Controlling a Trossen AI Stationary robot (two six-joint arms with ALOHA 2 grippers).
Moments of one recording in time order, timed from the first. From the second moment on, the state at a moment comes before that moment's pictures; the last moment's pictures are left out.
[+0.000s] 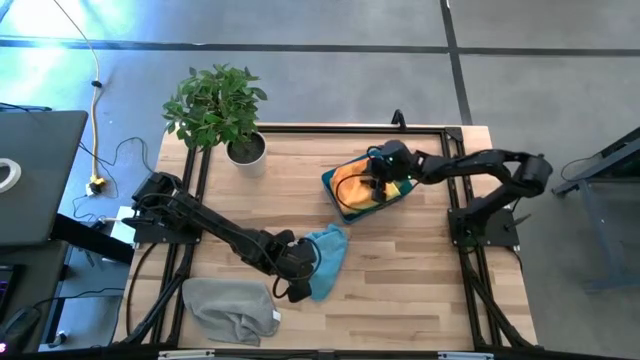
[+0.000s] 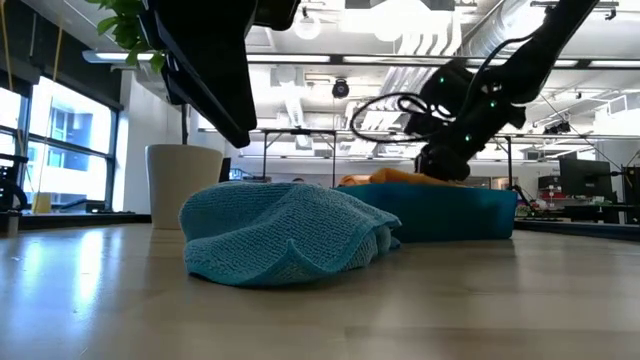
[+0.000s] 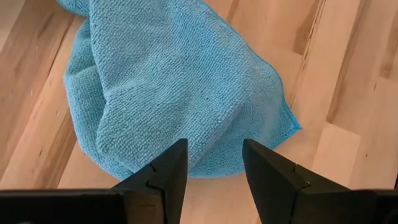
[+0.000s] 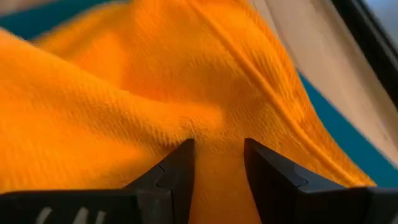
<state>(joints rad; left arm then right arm) -0.32 1.81 1.31 -0.66 -0.22 -0.76 -0.51 1.51 0.60 0.16 -0.18 -0.35</state>
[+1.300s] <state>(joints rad) -0.29 1.81 1.31 -0.67 -0.23 -0.70 -0.72 1.18 0.60 -0.08 -0.03 -0.03</state>
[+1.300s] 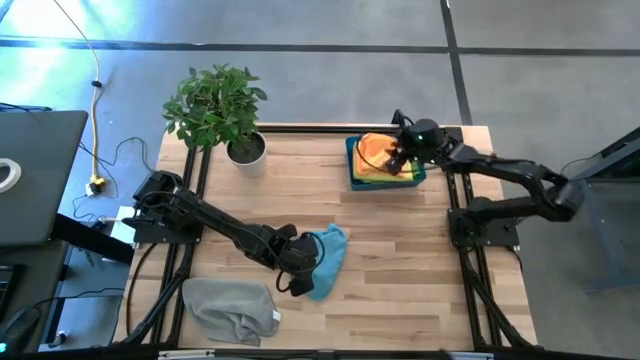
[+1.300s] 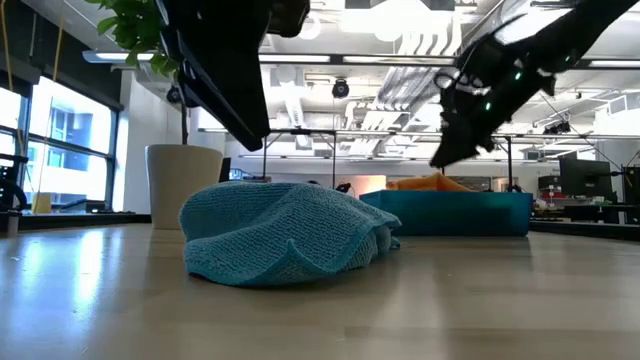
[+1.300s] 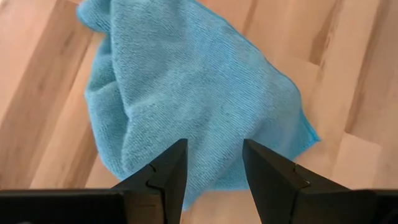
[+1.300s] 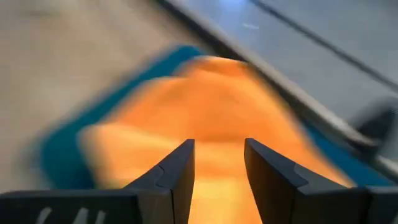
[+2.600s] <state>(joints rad) -0.45 2.04 1.30 -0.26 -0.26 -0.34 0.35 1.13 0.42 0.26 0.21 0.03</state>
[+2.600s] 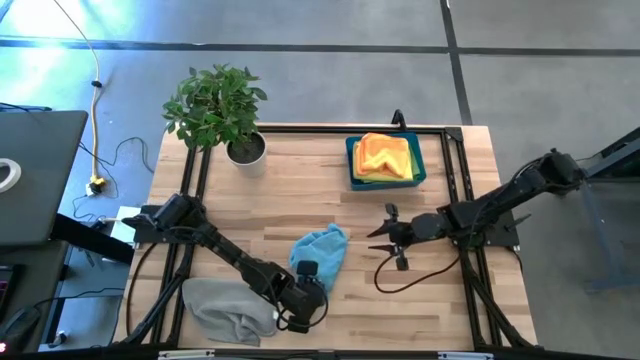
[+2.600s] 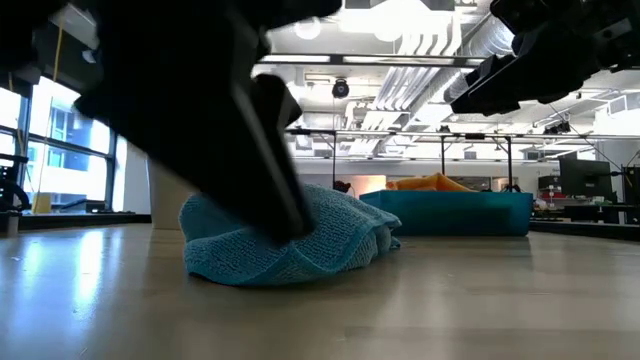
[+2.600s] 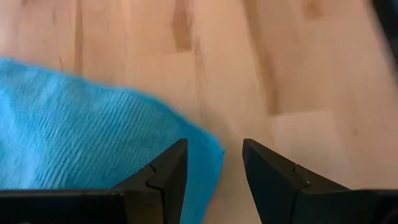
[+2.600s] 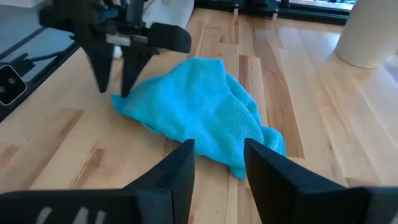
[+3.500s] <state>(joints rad) -0.44 2.10 1.31 -0.26 -0.30 -0.39 0.36 1.13 0.42 0.27 0.25 0.05</state>
